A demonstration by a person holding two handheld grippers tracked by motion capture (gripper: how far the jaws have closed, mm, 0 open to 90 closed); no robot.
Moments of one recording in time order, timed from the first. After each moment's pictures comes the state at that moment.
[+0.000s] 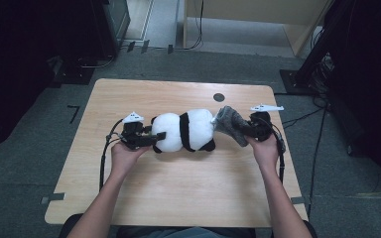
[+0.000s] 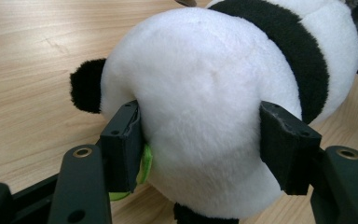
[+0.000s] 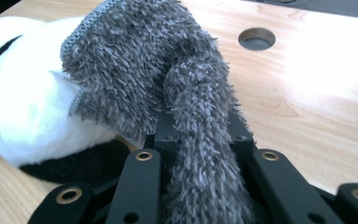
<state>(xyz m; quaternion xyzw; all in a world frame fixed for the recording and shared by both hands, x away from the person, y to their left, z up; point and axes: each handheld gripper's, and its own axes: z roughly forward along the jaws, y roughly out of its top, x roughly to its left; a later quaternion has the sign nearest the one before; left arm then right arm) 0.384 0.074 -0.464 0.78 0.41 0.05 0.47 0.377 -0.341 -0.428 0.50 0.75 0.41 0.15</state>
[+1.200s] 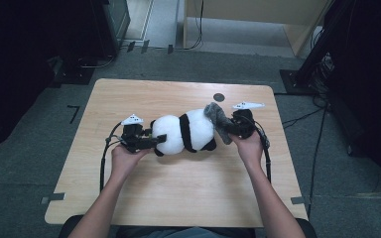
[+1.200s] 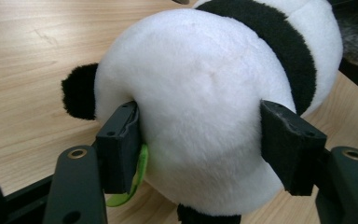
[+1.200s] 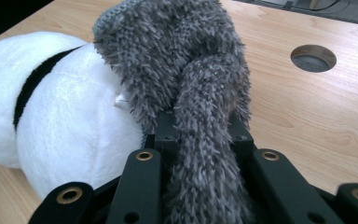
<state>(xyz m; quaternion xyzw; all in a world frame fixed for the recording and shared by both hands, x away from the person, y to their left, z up) 0.375 0.075 -0.464 0.77 0.42 0.04 0.48 0.389 -0.296 -0.431 0.47 0.76 0.43 0.13</state>
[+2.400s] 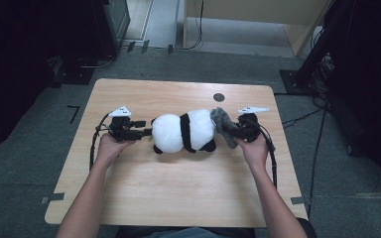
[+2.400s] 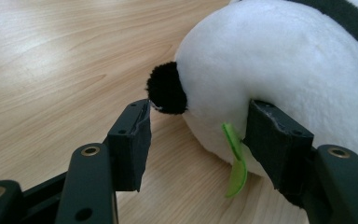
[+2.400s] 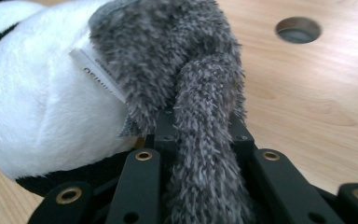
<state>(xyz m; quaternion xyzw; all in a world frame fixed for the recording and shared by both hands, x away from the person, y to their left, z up) 0.424 0.120 -0.480 0.81 0.34 0.04 0.49 0.389 -0.313 -0.453 0.48 0.76 0.41 0.12</state>
